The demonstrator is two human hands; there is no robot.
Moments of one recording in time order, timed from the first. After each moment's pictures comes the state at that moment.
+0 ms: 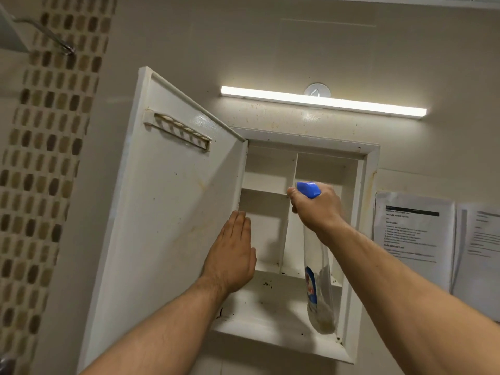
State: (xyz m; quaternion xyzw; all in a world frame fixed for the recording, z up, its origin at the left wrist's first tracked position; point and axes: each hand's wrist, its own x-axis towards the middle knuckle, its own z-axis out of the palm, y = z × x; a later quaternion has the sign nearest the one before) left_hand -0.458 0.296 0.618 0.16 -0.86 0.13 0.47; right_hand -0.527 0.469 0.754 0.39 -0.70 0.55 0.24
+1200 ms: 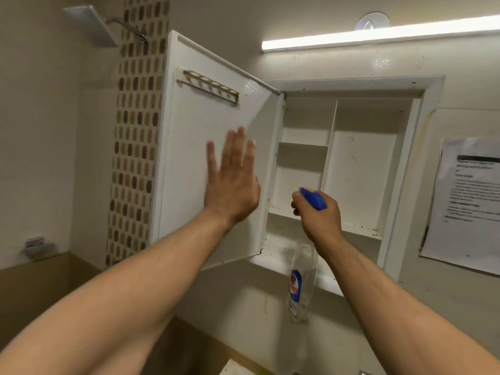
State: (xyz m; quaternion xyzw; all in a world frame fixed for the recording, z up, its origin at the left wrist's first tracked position) left_hand -0.370 0.341 0.644 0.31 -0.73 0.29 0.54; right_hand -0.516 0.469 0.625 0.43 -0.59 0.68 -0.02
